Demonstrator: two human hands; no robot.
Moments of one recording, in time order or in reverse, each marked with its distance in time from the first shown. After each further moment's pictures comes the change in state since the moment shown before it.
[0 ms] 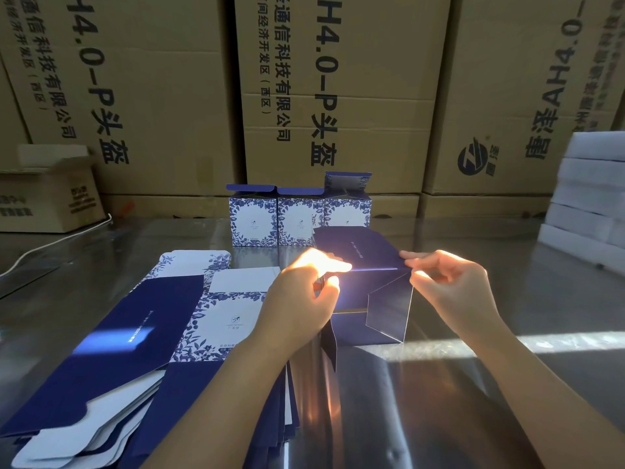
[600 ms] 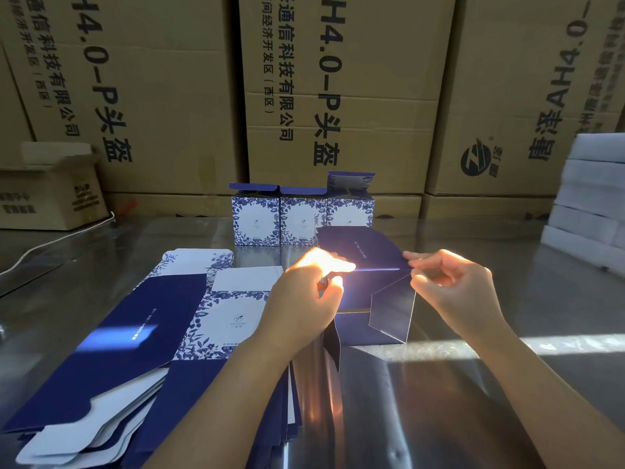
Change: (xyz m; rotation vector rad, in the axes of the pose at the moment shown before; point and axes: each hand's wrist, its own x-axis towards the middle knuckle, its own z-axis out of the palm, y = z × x) left_hand 0.000 -0.004 0.002 -0.053 0.029 0.084; right_hand -0.001 -0.002 0.001 -0.069 0.016 -0.042
